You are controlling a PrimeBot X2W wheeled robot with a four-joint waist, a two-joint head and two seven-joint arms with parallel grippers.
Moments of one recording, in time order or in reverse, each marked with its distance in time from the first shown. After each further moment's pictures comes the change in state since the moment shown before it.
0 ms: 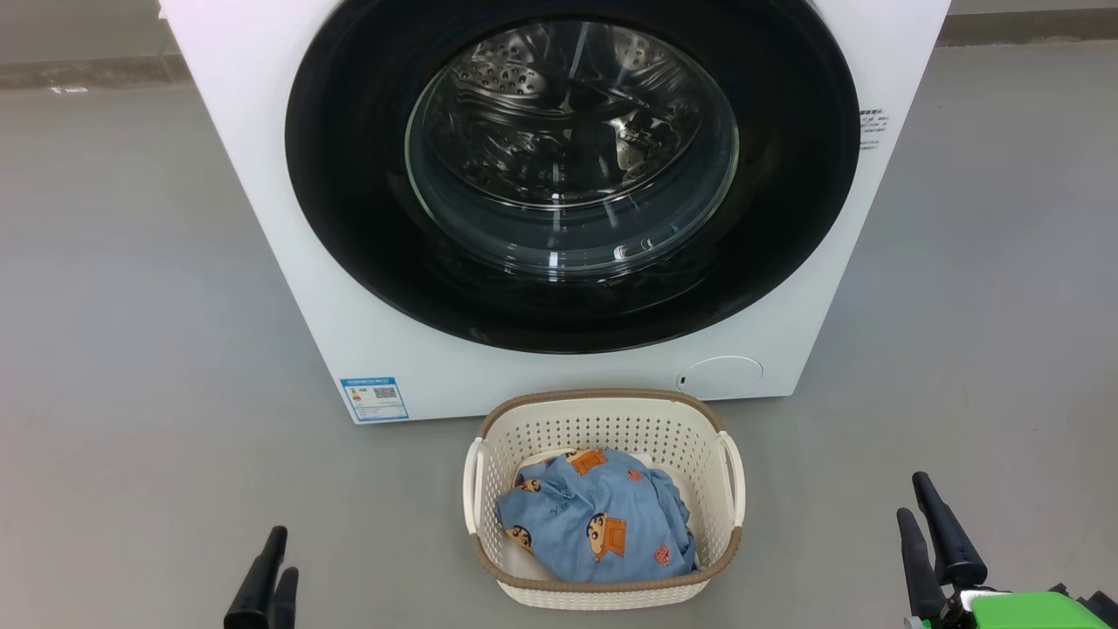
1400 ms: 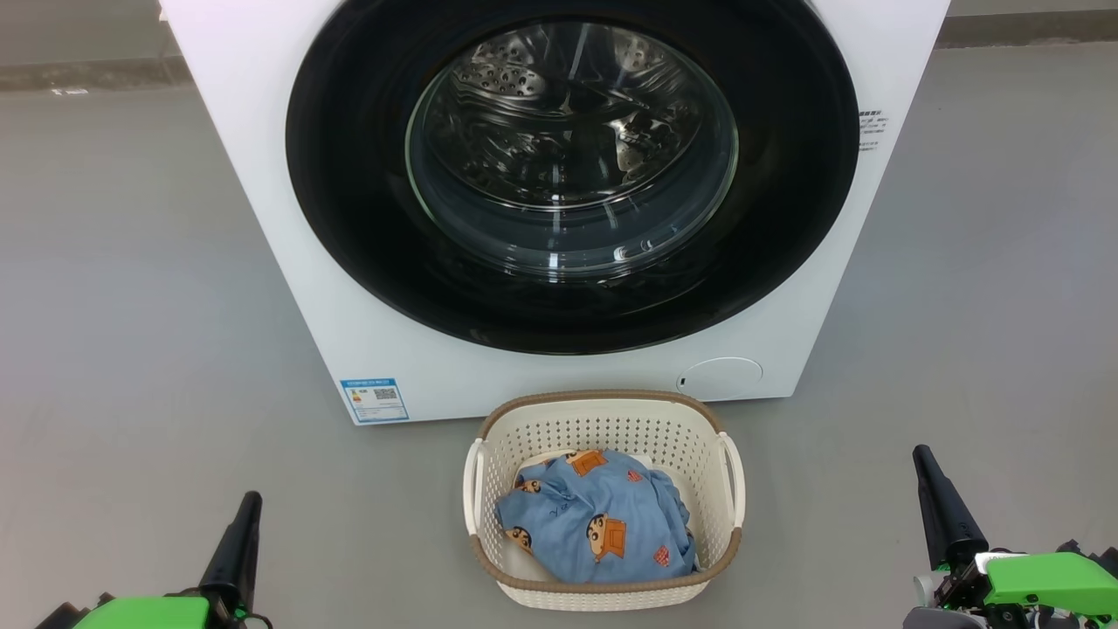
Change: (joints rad) left arm -0.062 0.030 0.039 -0.041 -0.015 -0.005 0.038; right arm -0.057 -0.017 -0.023 -0.022 0.009 0.000 0.039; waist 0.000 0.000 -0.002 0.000
